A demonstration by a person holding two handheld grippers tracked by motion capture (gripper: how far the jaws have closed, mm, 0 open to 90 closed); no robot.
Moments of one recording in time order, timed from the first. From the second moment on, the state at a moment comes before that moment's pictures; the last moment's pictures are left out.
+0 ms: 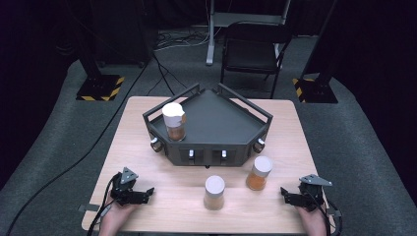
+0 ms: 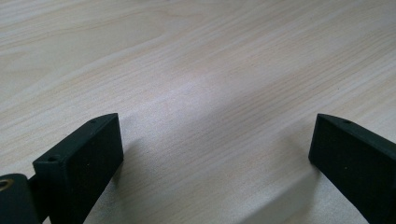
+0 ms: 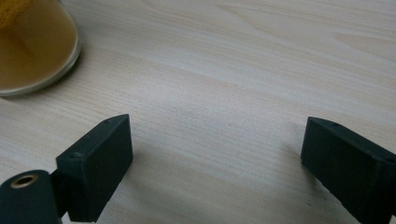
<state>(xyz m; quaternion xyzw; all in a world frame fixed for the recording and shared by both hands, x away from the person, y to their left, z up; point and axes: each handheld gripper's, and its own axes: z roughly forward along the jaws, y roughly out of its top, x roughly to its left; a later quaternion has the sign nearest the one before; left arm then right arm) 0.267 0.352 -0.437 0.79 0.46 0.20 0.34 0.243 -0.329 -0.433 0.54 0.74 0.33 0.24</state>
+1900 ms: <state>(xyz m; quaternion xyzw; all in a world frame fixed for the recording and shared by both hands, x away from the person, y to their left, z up) 0.268 0.353 -0.437 0.79 0.46 0.19 0.34 0.230 -0.305 -0.409 0.44 0.78 0.38 0.21</state>
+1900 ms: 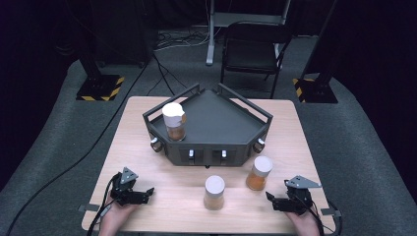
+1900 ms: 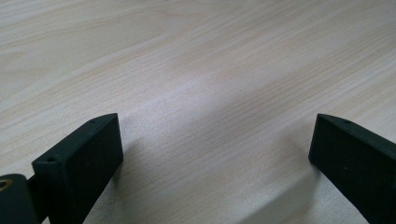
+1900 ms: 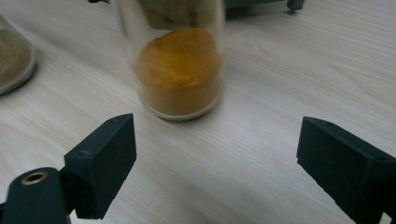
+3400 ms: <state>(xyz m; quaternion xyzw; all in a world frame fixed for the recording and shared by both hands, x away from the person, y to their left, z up) 0.268 0.353 -0.437 0.79 0.46 0.19 0.34 0.221 -0.271 -0.393 0.36 0.80 0.44 0.18</state>
